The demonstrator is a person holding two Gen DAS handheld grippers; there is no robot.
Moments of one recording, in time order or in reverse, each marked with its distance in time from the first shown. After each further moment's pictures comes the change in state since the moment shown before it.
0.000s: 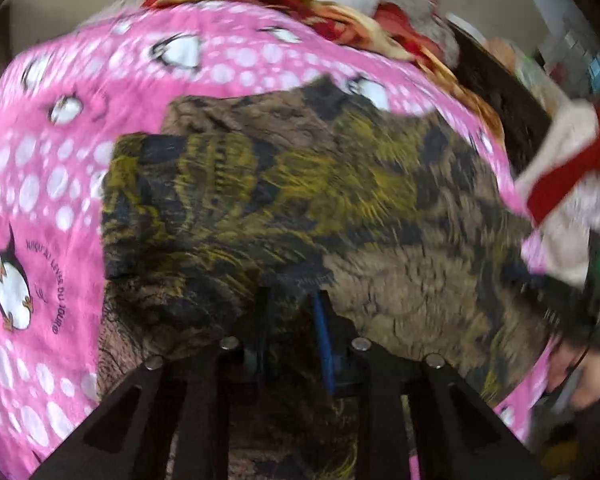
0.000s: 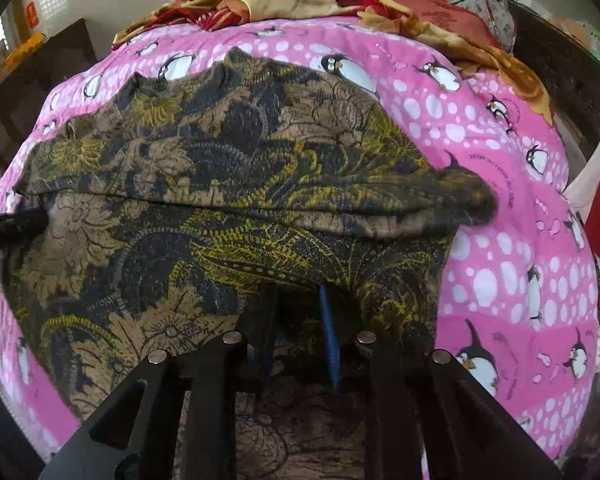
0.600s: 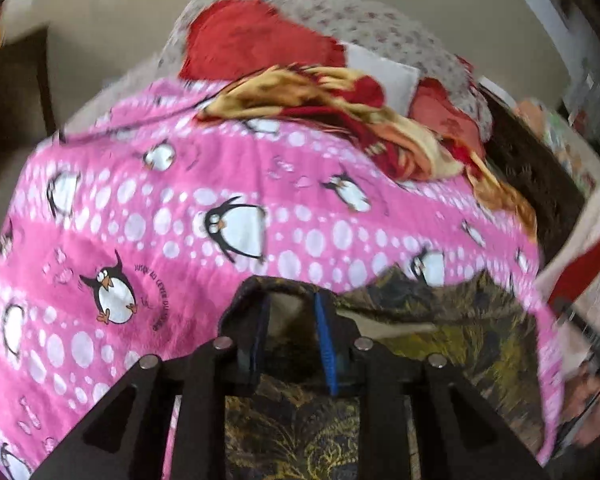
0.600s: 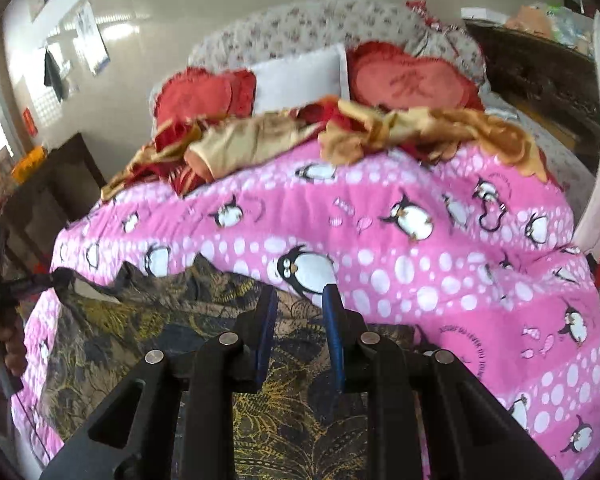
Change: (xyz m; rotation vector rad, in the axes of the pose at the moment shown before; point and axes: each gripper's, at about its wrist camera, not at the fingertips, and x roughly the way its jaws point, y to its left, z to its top) left arm -0.022 0.015 0.111 0.011 -0.240 0.122; right arm -0.029 -0.060 0.093 0.202 -0.295 0.098
